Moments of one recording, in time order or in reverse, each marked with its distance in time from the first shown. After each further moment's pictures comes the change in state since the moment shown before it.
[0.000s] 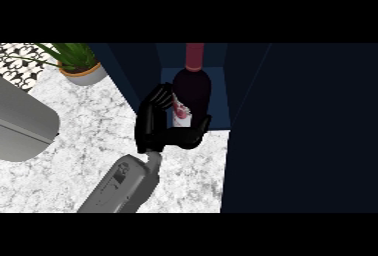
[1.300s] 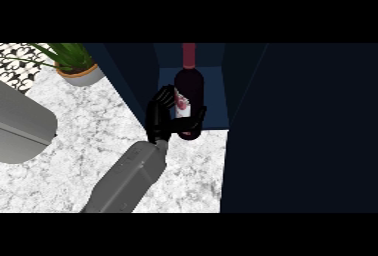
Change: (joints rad) left arm -0.173 -0.017 -0.005 0.506 0.347 -0.088 -0.320; right arm 0.028 0.016 -0.031 0.004 -0.021 0.055 -0.016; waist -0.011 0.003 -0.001
